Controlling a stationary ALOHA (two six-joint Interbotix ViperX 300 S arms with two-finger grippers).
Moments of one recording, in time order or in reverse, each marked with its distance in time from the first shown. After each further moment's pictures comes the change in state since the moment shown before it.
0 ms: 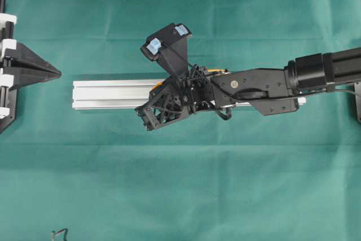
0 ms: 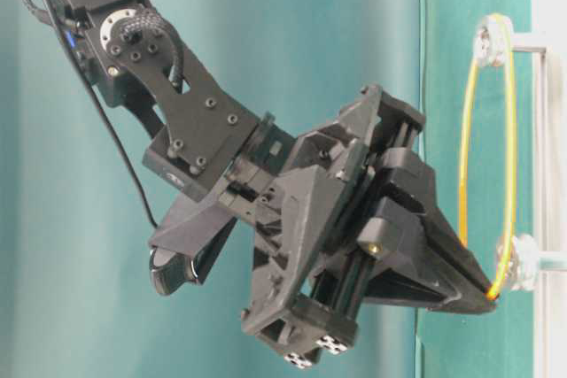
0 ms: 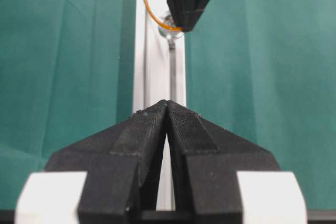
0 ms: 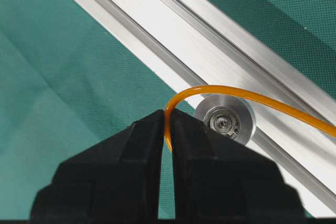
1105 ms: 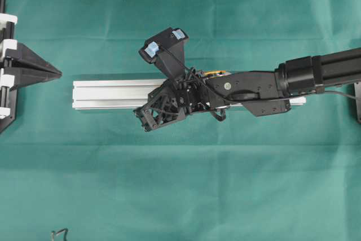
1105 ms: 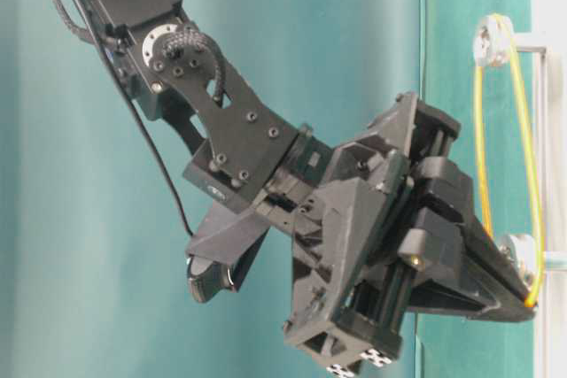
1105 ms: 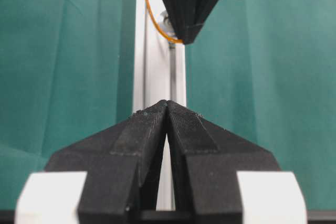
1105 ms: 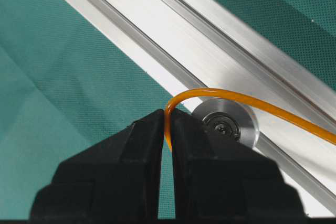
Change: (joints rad) left arm 0.002 0.005 0.000 0.000 0.000 0.000; right arm -0.005 0.046 -0.006 0.028 -0.031 0.003
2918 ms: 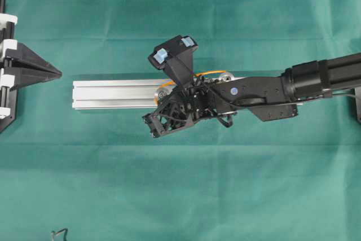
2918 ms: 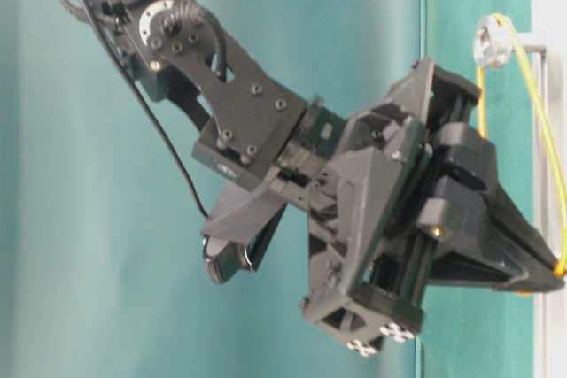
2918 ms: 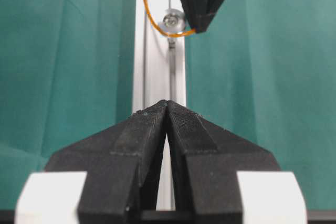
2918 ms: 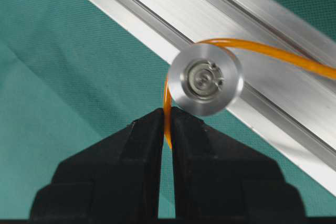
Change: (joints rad) left arm 0.000 0.002 0.000 0.000 0.000 -0.002; right arm 0.028 -0.032 0.054 0.069 0.044 0.000
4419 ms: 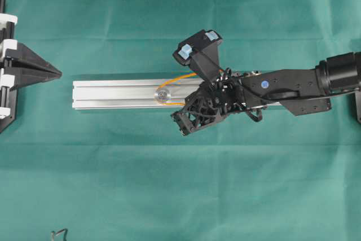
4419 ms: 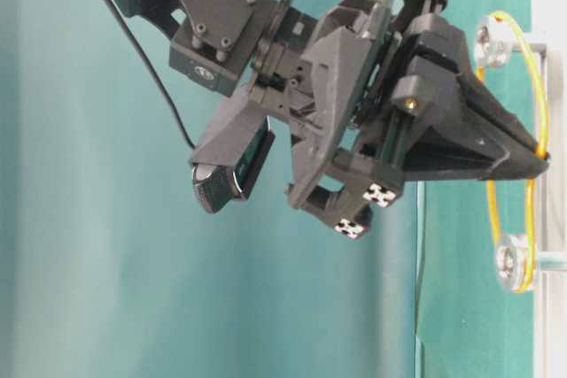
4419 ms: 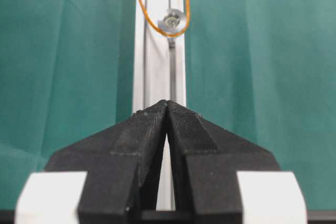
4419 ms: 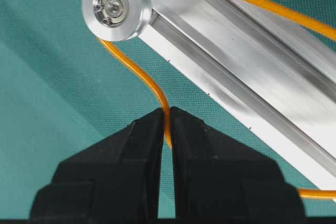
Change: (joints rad) left arm 0.000 0.000 0.000 0.000 0.000 0.000; right arm -0.008 -0.138 0.156 -0.011 0.057 -0.055
